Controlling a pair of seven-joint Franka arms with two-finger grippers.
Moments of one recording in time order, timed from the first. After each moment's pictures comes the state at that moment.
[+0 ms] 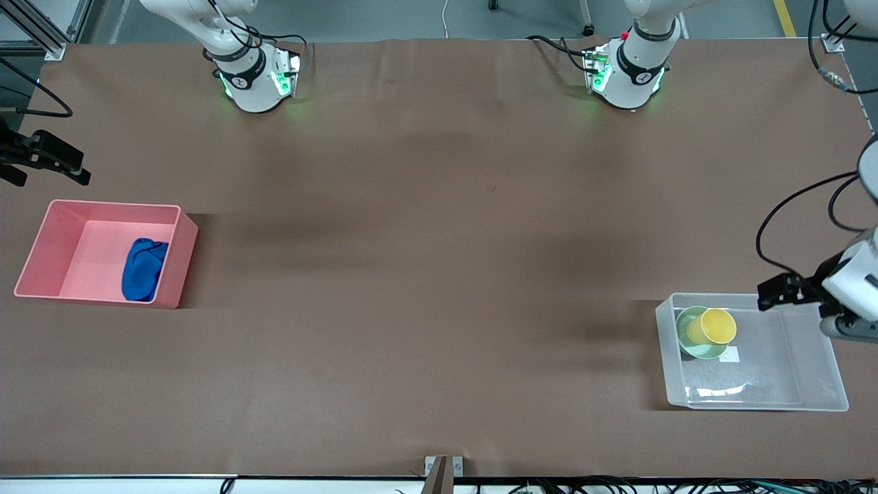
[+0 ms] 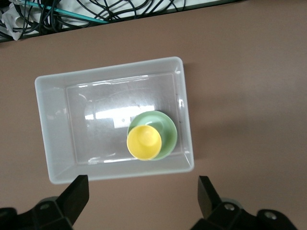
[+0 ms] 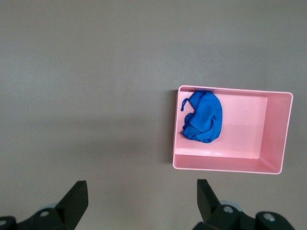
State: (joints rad) left arm 0.31 0.37 -0.37 -1.36 0.15 1.82 0.10; right arm -0.01 -0.02 -0.05 -1.54 -0.01 1.53 -0.07
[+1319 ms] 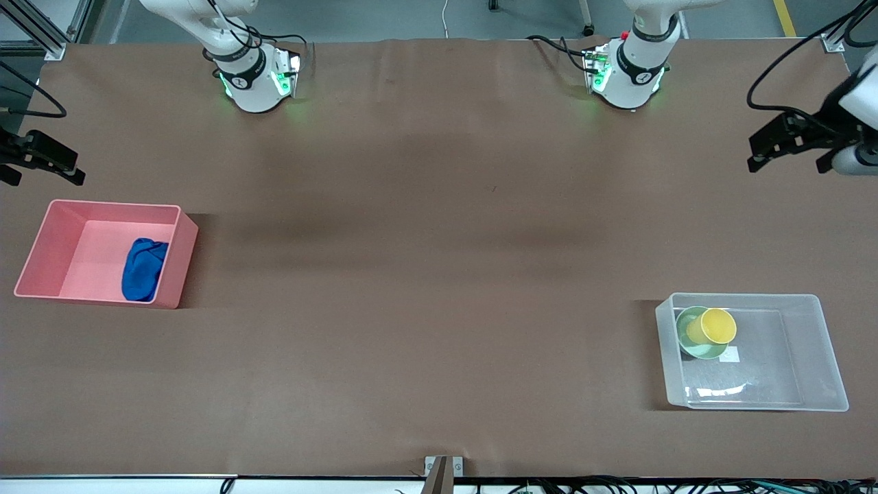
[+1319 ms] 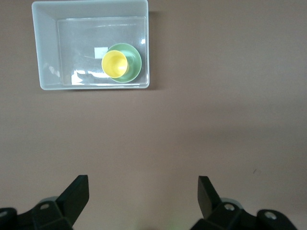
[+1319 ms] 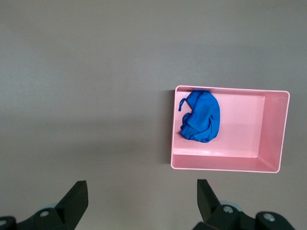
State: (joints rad) left arm 0.07 -0.02 -0.18 -1.48 0.02 1.47 -0.06; right arm -0.02 -0.02 -0.05 -1.54 -0.01 1.53 -0.07
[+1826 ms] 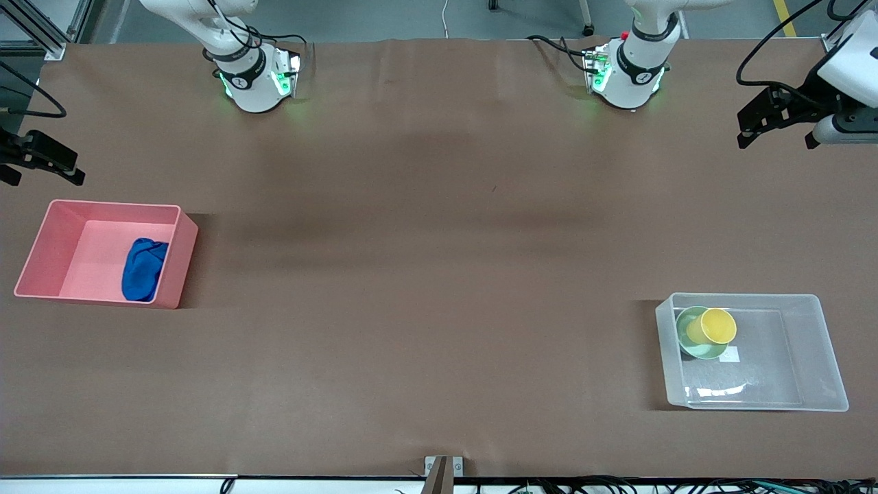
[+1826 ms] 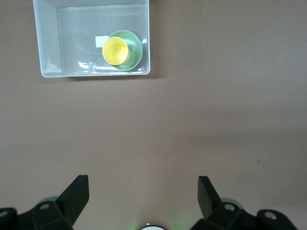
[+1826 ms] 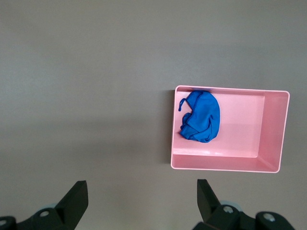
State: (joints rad) left arm 0.02 -0.13 -0.13 -1.61 0.02 1.50 -0.06; right arm -0.02 -0.02 -0.06 -1.54 -0.01 1.53 -0.07
